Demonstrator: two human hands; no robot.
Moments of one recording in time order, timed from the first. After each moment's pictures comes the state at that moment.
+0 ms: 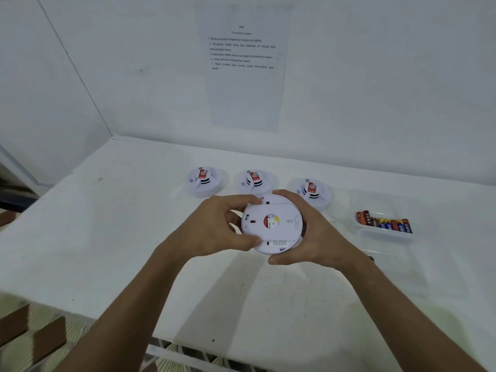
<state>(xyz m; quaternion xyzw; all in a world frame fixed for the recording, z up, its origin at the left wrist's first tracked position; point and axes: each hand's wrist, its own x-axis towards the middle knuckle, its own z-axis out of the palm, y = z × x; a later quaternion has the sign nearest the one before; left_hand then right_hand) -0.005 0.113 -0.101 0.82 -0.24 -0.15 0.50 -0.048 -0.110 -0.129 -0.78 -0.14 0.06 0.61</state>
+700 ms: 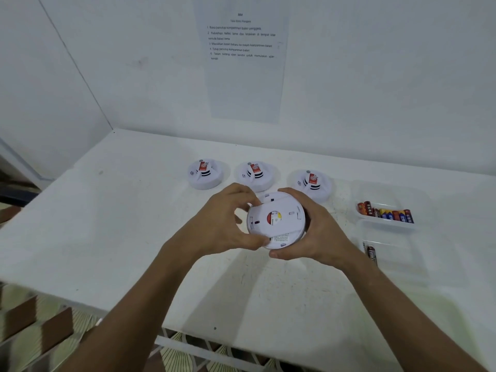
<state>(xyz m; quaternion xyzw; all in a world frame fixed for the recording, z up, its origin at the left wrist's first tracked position) -0.013 0.103 -0.107 0.87 -0.28 -0.06 0.39 -0.059 -0.111 -0.140 -0.81 -0.12 -0.02 0.57</state>
